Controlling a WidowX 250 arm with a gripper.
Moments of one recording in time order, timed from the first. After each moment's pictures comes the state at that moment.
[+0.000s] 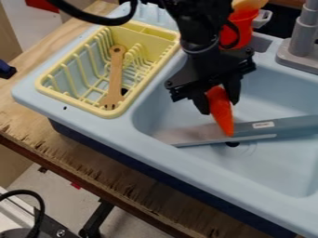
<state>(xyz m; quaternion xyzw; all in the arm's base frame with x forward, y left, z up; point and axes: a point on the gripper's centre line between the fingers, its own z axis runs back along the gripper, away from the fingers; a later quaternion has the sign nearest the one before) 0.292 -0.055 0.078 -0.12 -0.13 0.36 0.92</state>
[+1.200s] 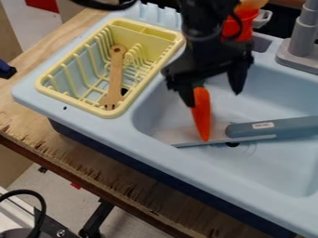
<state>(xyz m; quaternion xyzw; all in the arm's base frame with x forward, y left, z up) 0.291 -0.048 0.101 -0.08 -0.14 0.36 0.92</state>
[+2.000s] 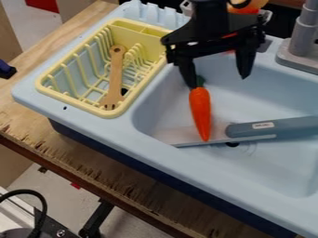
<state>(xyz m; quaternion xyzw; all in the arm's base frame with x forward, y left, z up) 0.286 -0.060 0.128 -0.06 -0.10 0.29 0.95</state>
